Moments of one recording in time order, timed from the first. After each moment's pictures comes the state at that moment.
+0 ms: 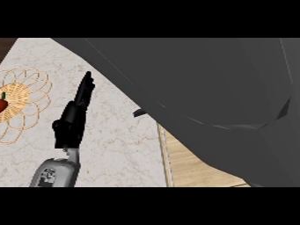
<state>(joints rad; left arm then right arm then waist) -0.17 0.01 -0.09 -1.55 -0.18 0.17 0.06 -1.80 -0.01 -0.03 -1.02 0.82 0.66 1.06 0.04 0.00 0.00</state>
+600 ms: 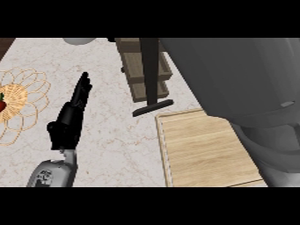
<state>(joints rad) -0.16 0.02 -0.08 -1.56 -0.17 0.16 0.06 -1.79 -0.05 -0.10 -0.78 0.91 0.49 0.97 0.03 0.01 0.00</state>
